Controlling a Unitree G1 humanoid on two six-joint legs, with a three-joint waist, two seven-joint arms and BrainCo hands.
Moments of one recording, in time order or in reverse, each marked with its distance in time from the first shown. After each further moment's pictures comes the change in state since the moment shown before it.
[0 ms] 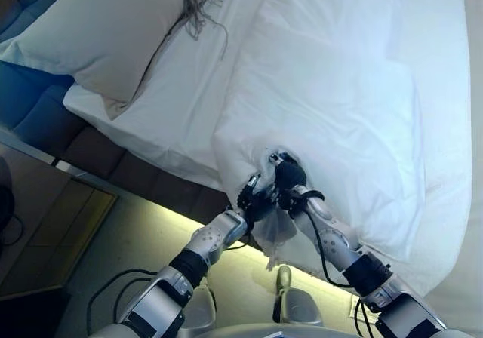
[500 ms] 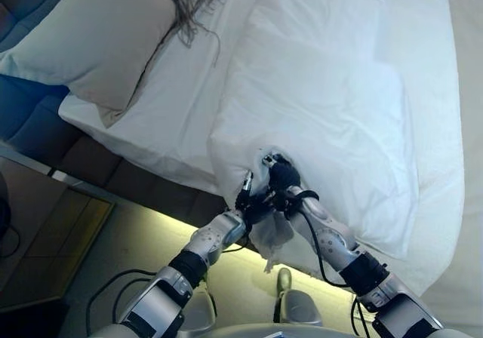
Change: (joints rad) left arm 0.000 -0.006 0.004 0.013 0.034 -0.031 0.082; right arm -0.002 0.013 0.000 -0.018 -0.002 0.044 -0.001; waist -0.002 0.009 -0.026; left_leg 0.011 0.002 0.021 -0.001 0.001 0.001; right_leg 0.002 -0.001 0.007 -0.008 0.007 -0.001
